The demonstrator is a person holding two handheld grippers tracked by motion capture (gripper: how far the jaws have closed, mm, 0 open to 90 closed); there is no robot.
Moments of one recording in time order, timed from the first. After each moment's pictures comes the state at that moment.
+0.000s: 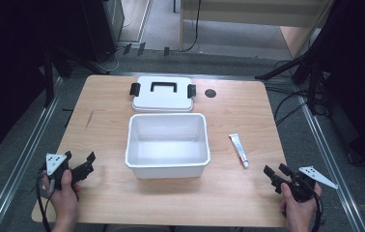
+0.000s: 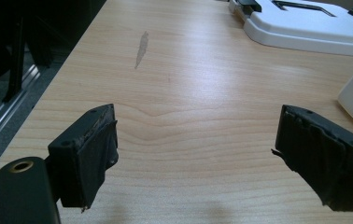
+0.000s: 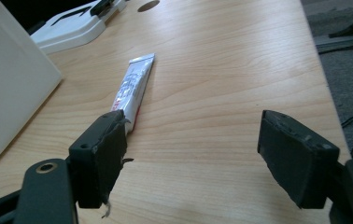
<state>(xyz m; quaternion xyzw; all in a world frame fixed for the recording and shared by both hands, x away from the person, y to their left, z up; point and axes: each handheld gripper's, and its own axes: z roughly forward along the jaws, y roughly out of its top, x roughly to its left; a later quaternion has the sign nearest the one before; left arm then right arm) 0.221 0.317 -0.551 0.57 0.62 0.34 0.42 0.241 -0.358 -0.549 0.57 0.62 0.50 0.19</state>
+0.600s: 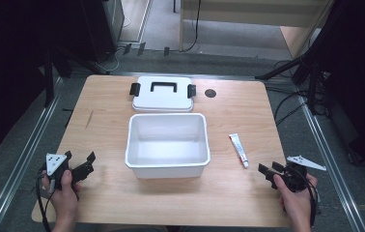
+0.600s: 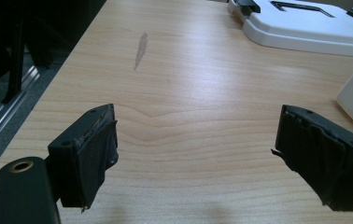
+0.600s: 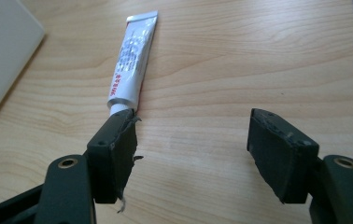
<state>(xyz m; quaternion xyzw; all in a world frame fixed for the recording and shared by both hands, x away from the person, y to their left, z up) 0.221 0.316 -0.551 0.57 0.62 0.34 0.42 0.265 -0.339 -0.531 0.59 0.68 0.41 0.15</state>
